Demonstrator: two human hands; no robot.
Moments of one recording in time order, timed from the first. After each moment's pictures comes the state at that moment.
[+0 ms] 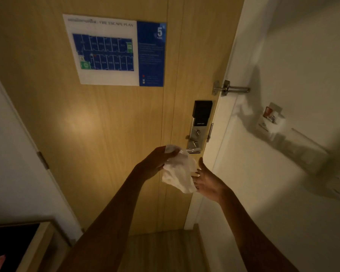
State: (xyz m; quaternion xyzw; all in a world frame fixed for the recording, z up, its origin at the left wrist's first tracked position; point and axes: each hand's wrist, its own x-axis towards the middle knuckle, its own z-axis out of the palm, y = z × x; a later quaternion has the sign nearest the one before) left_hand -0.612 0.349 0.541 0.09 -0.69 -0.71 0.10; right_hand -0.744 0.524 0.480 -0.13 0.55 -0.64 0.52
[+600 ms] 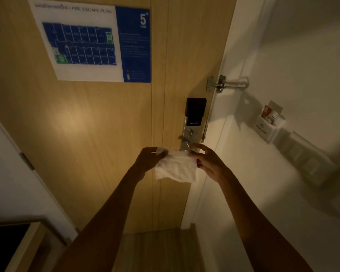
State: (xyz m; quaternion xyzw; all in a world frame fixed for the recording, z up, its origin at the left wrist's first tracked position) left_hand -0.665 0.337 0.518 0.27 -0.72 -0.61 0.18; right_hand -0.819 0.500 0.520 -0.22 0.64 -0.64 0.36
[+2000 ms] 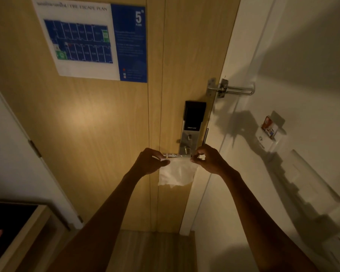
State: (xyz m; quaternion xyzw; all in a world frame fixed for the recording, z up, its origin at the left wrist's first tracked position) left_hand -0.714 0.353 0.503 0.34 -0.84 -0.38 0.20; right_hand -0.908 0.505 0.516 -0.53 0.79 -0.30 0.10
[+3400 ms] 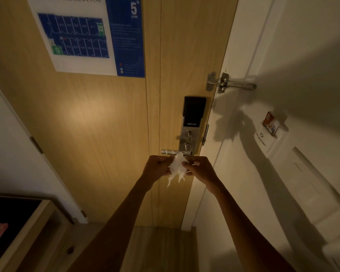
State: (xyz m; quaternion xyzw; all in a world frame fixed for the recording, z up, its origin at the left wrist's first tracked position) left_hand -0.730 0.401 0.485 0.35 -0.65 -0.63 0.25; right_hand -0.874 0.506 0.471 -0.38 0.71 -0.53 0.28
